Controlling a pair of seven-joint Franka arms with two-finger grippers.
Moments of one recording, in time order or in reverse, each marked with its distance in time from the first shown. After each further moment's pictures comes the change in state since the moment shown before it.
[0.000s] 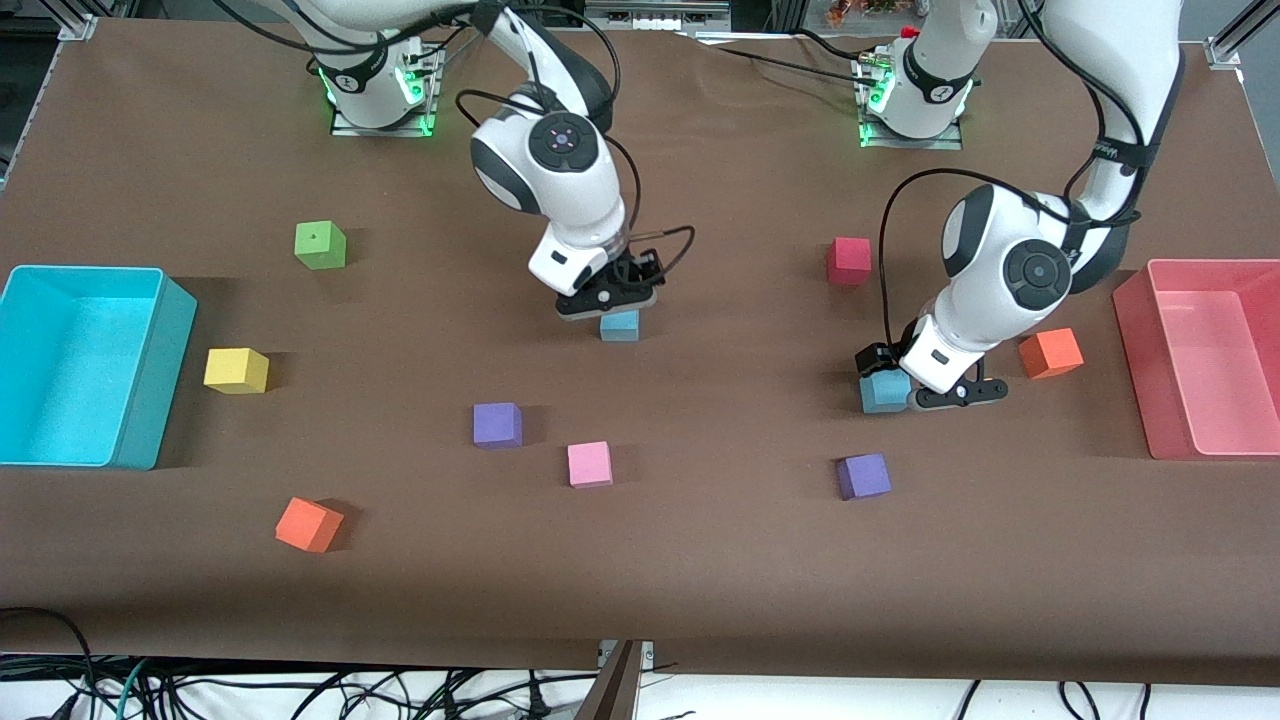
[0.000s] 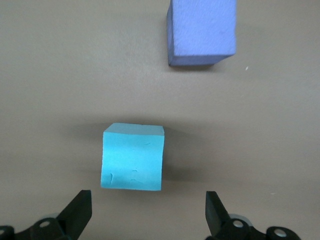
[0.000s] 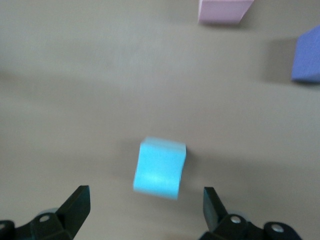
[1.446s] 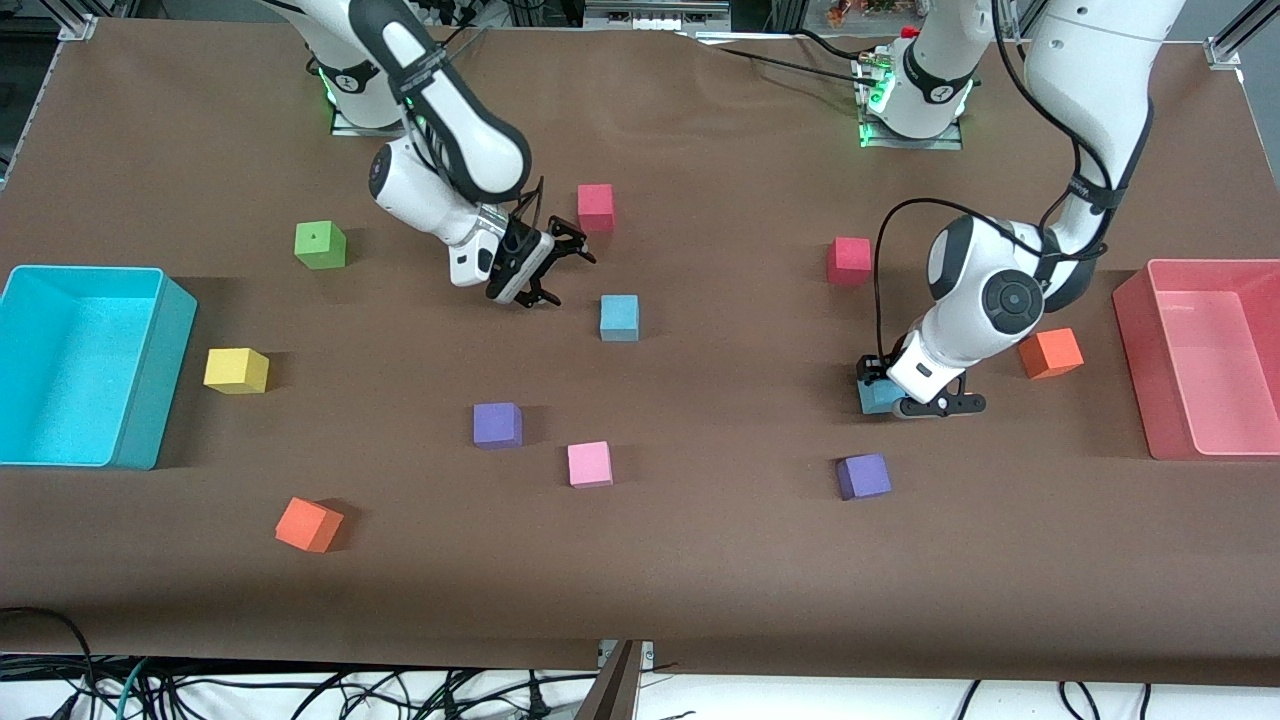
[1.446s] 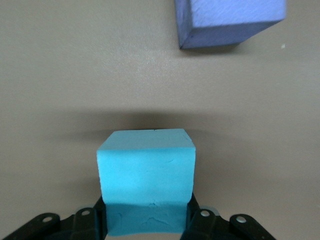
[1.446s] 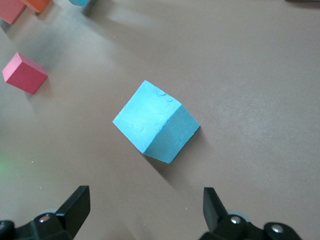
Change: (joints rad) left arm -0.008 0.068 0.026 0.009 0.000 0.036 0.080; right arm -0.045 -0.079 -0.027 -0.476 1.802 0.500 -2.203
